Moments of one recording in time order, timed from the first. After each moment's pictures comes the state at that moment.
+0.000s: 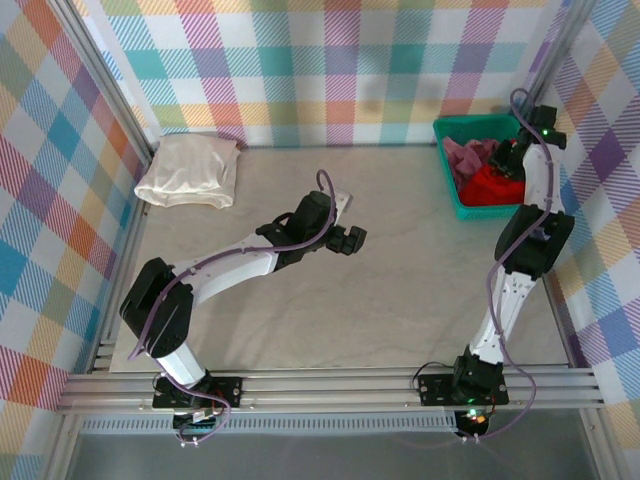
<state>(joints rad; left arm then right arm) -0.79 1.66 1.22 -0.18 -0.10 -0.21 -0.31 2.34 2.31 -1.01 -0.15 0.31</state>
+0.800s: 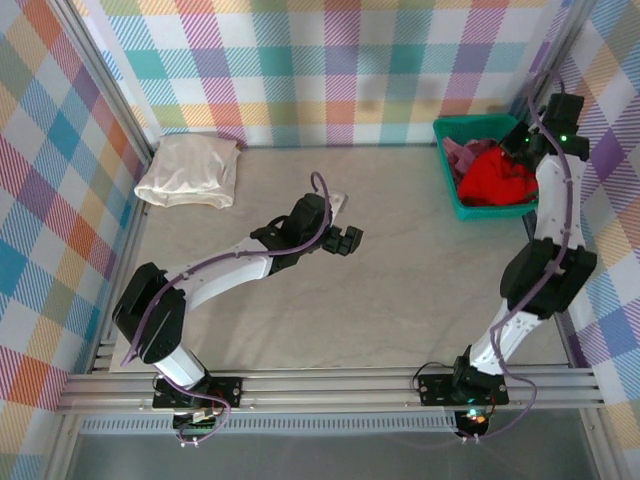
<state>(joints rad) -0.79 1.61 1.18 -0.16 -0.12 -0.21 -0.29 1.81 1.92 -0.80 -0.22 0.45</state>
